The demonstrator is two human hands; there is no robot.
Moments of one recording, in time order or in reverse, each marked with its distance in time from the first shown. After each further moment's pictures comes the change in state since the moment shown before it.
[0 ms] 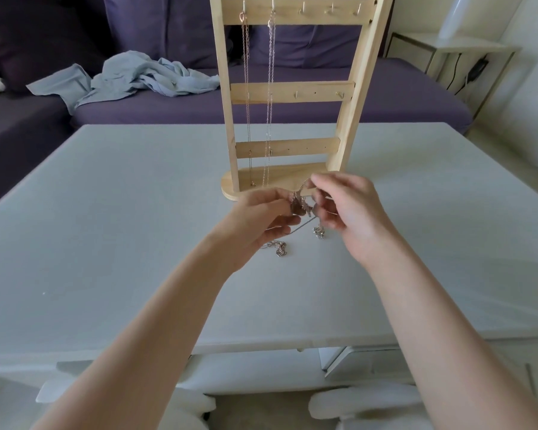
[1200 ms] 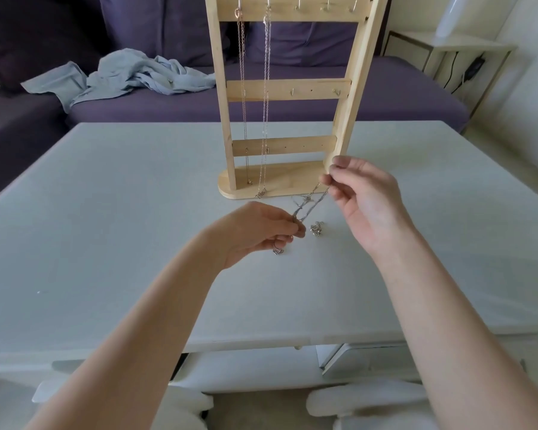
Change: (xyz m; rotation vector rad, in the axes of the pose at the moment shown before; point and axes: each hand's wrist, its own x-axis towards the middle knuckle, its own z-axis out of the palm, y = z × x) left_hand 0.002 -0.003 -0.007 0.320 -0.120 -0.170; right_hand 0.007 -0.004 -0.016 0.363 0.170 -0.012
